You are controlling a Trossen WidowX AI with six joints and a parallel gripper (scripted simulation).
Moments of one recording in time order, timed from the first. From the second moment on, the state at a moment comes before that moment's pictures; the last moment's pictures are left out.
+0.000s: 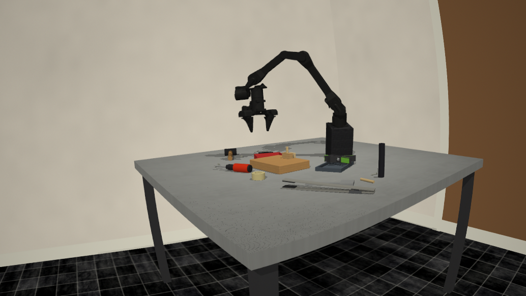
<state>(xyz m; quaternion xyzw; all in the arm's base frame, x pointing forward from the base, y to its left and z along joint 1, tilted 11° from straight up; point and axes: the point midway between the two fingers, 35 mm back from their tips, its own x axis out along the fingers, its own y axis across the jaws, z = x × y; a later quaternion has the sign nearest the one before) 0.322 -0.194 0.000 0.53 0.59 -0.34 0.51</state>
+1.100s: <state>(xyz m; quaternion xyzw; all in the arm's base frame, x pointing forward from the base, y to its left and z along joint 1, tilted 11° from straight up) 0.317 -0.202 0.051 0.53 0.58 -0.34 0.51</state>
